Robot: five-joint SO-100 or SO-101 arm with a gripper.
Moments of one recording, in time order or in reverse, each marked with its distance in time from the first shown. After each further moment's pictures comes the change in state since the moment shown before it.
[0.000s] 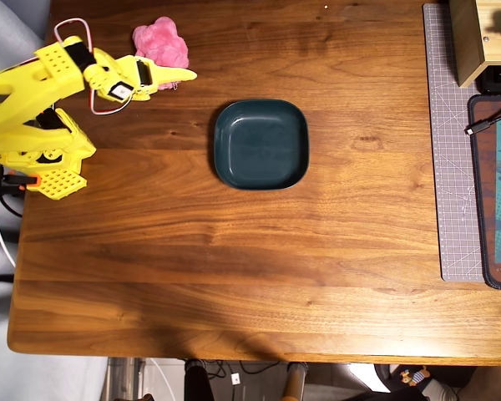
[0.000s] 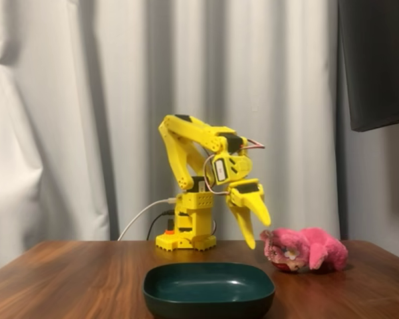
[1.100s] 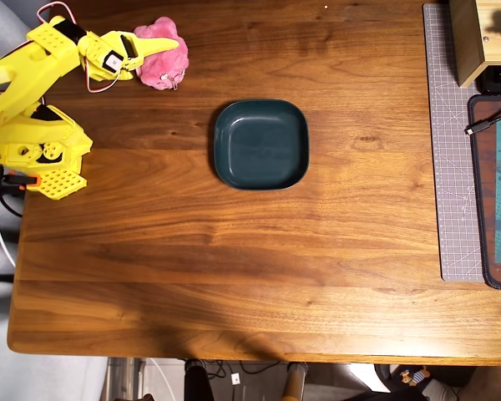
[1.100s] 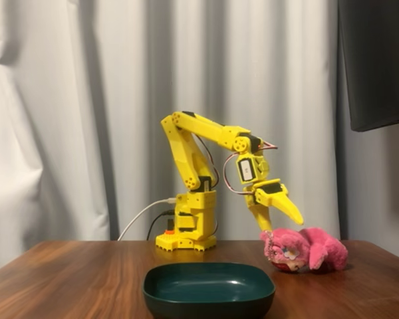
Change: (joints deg) arm 16.3 -5.6 -5.5 0.9 5.2
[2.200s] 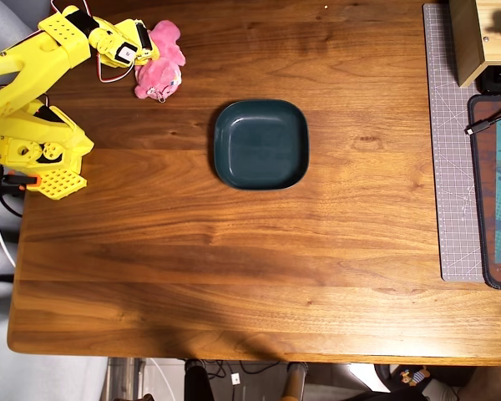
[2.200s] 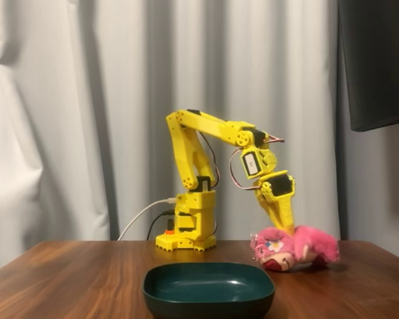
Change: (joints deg) arm -5.5 -6.5 -9.6 -3.1 0.8
